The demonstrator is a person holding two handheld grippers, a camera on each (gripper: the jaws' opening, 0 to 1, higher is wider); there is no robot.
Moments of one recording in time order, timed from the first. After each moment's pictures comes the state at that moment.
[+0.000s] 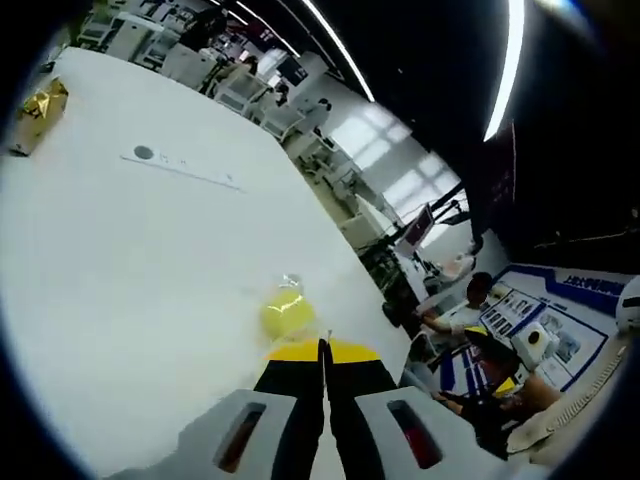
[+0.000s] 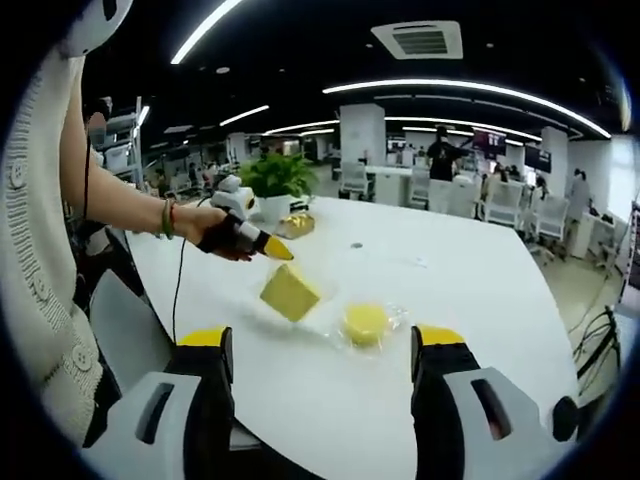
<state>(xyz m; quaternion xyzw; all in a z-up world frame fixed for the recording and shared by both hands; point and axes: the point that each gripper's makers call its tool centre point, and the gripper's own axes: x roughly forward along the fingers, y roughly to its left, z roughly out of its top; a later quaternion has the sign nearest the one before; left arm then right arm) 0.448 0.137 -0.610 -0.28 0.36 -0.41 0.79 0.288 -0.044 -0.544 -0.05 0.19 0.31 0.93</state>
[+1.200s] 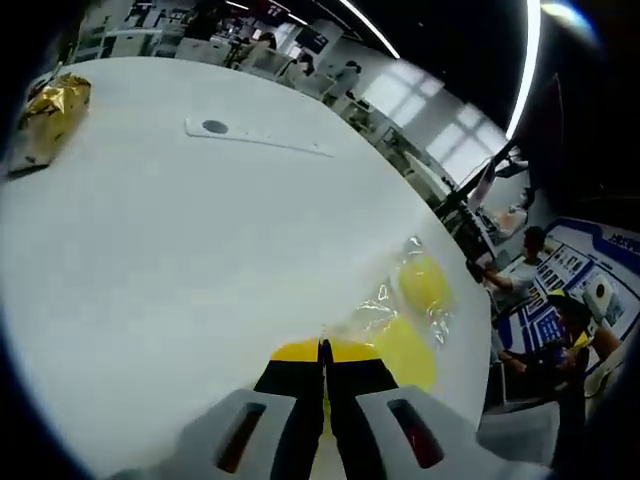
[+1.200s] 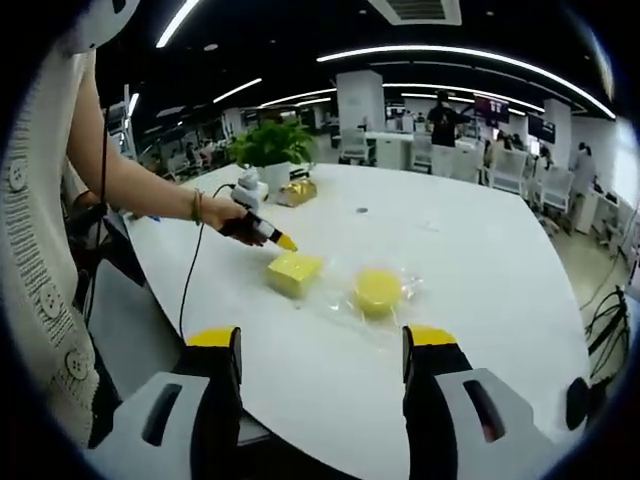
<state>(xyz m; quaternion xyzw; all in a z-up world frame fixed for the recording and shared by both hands) 0.491 0.204 -0.713 -0.15 0.42 -0.36 0.82 0.292 -0.021 -0.577 -0.05 0.26 0.32 0.91</state>
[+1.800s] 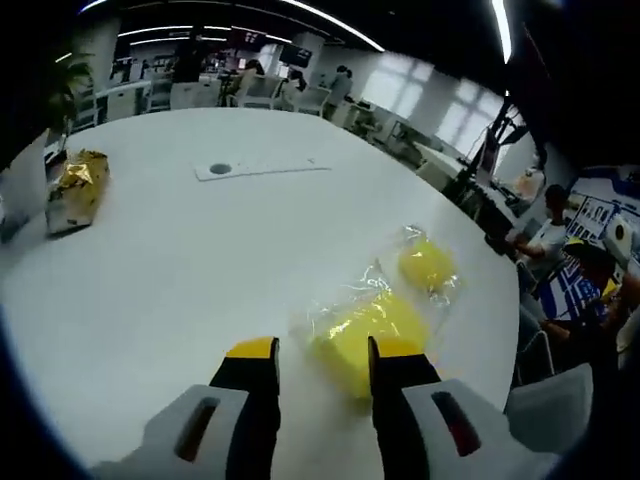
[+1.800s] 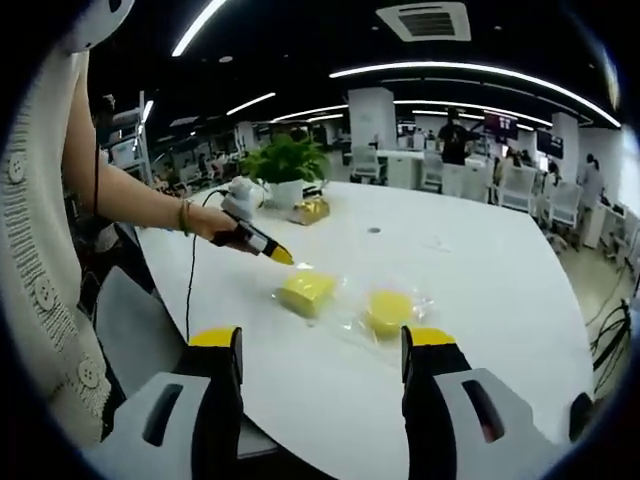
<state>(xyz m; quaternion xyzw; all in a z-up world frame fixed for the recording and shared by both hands) 0.450 0.230 -0.673 -0.05 0.38 -0.33 0.86 0.286 -0.008 -0.557 -0.03 0.21 0.35 0.91</state>
